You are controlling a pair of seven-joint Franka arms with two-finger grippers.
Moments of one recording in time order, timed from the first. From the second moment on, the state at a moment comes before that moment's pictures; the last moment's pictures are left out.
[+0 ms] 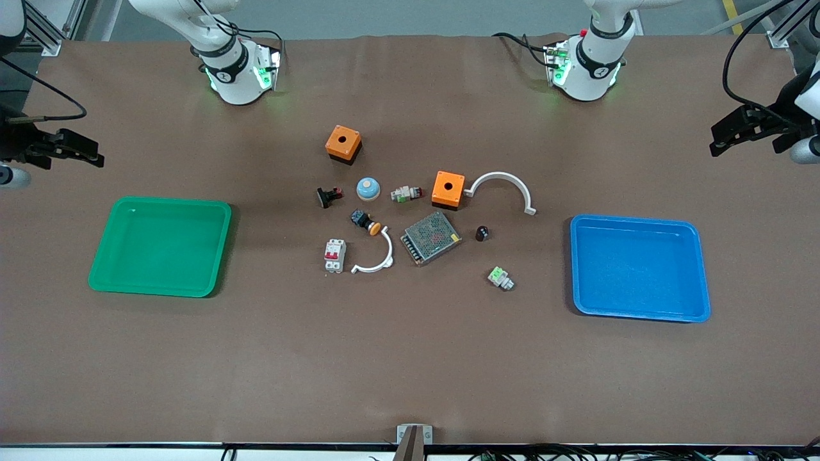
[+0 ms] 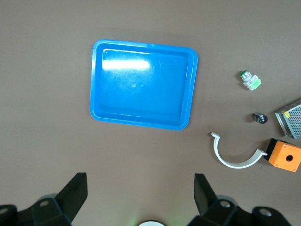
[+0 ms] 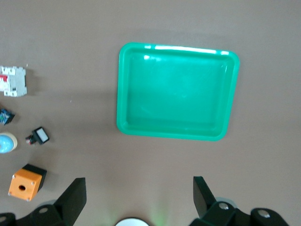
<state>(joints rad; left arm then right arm) 0.05 -0.02 -0.11 -1.51 0.04 1.46 -0.07 0.06 -0.05 -0.17 -1.69 -0.02 1.54 -0.13</state>
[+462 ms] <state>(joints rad) 0.05 -0.02 -0.10 -1.53 0.04 1.46 -0.07 0.01 -0.04 -0.16 -1.59 -0.02 1.55 -0.13</state>
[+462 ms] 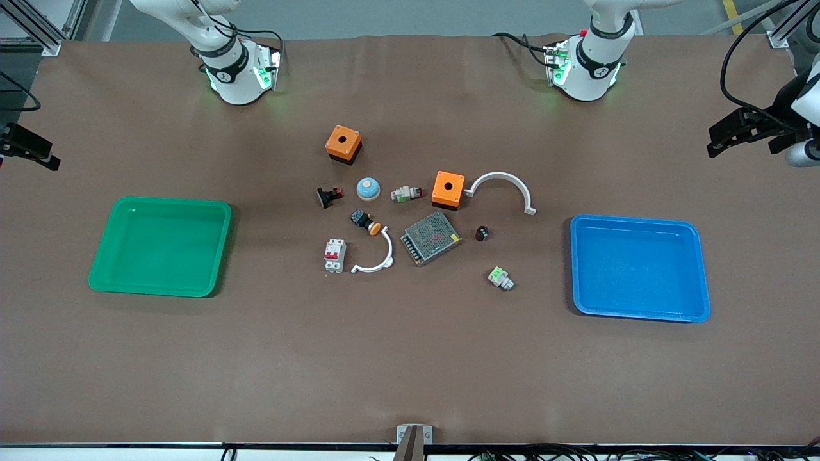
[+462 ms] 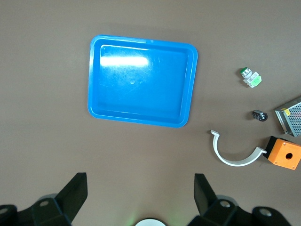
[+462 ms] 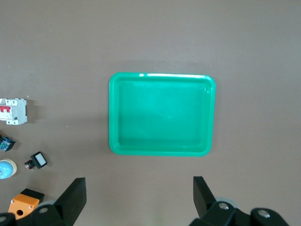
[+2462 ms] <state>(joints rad) 0.05 -0.02 -0.10 -1.54 0.04 1.46 -0.07 0.03 0.00 -0.15 -1.55 -0.02 1.71 -0.13</state>
